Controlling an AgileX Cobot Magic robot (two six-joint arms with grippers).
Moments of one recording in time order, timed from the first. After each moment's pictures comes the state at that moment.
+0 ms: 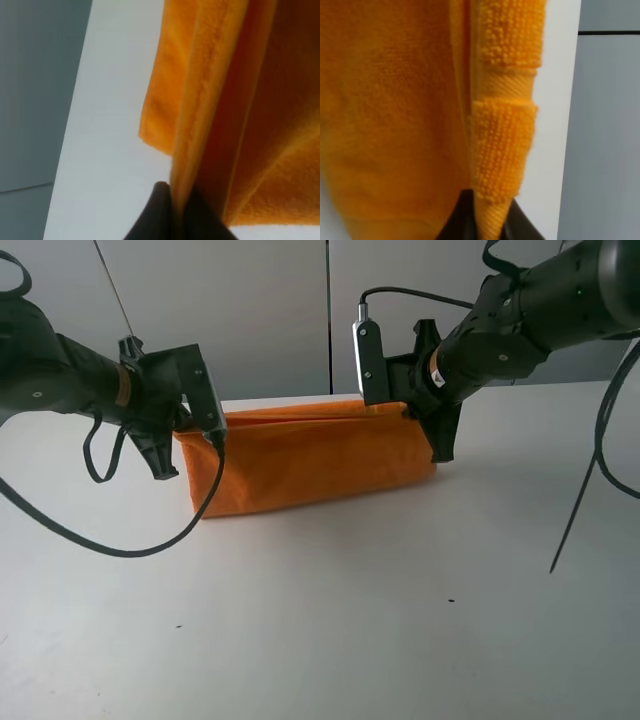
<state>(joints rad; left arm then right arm) -0.38 1.75 -0.95 0.80 0.16 0.19 0.48 1.87 -1.10 -0.74 0.33 -0.53</state>
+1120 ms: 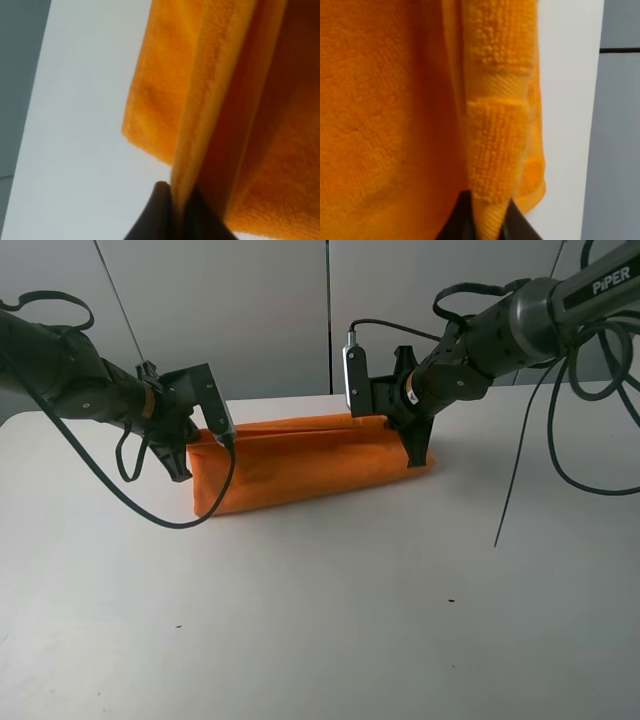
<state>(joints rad) -0.30 1.95 -1.07 0.83 0.11 0.13 0.42 2.11 -1.25 -0.77 0.20 -0.52</state>
